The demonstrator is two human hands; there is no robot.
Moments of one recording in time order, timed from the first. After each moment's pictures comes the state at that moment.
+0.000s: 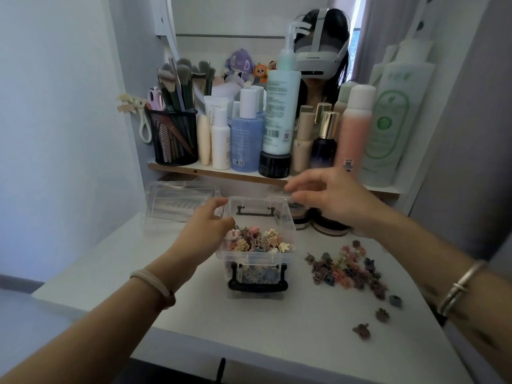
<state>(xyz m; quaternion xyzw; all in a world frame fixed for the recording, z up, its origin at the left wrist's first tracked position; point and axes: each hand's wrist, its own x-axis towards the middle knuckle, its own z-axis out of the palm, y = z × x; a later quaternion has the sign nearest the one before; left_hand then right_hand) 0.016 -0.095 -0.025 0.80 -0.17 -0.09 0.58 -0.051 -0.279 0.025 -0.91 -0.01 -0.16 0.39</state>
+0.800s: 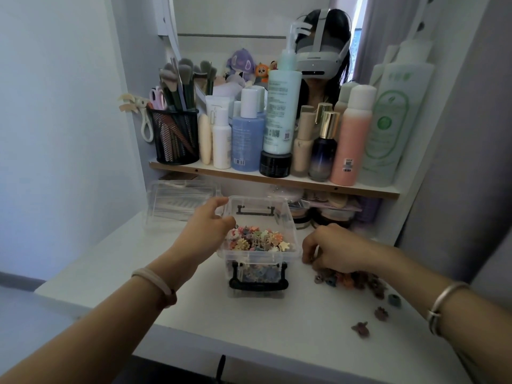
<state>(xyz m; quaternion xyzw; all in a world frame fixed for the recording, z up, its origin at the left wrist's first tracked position) 0.011 -0.095 -0.023 0.80 -0.16 -0.07 0.57 -0.050 -0.299 -0.034 -0.99 0.01 0.07 0.08</state>
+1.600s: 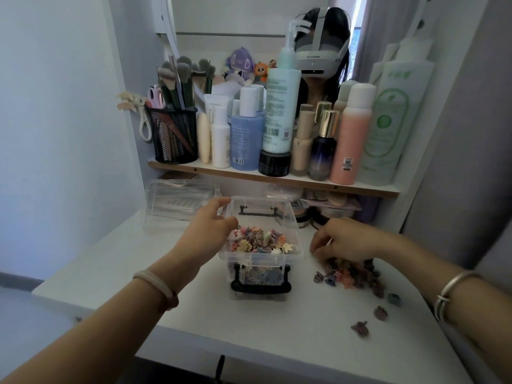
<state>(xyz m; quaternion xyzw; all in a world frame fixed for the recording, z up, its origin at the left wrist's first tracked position) 0.008 -0.099 -0.023 0.79 -0.17 -0.09 0.59 -0.050 -0.317 -0.023 -0.99 0.05 0.10 0.13</state>
